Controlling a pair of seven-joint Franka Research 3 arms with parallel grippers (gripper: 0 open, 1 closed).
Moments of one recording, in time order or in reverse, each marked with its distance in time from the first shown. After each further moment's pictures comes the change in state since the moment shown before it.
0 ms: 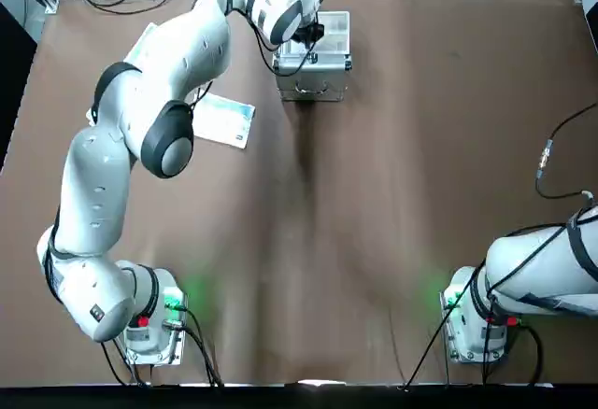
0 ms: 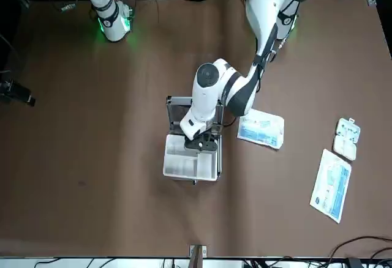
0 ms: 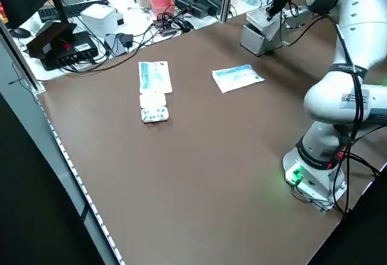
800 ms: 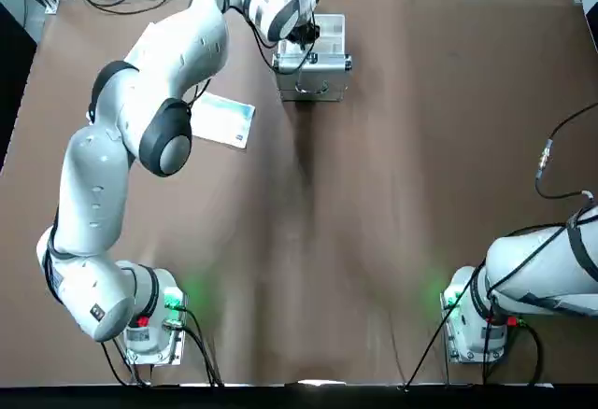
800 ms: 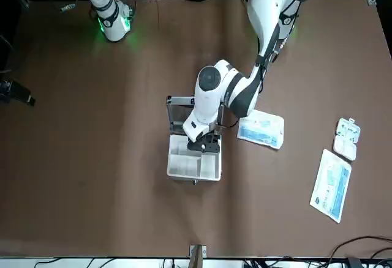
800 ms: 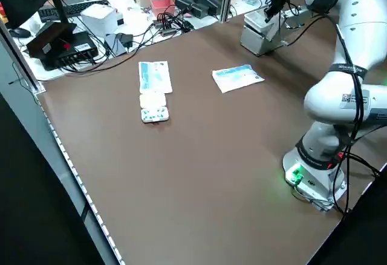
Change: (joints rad) left arm 0.010 -0.010 0.000 -0.003 0.000 -0.046 0.021; right arm 0.000 0.000 0.000 0.002 0.000 0.000 0.002
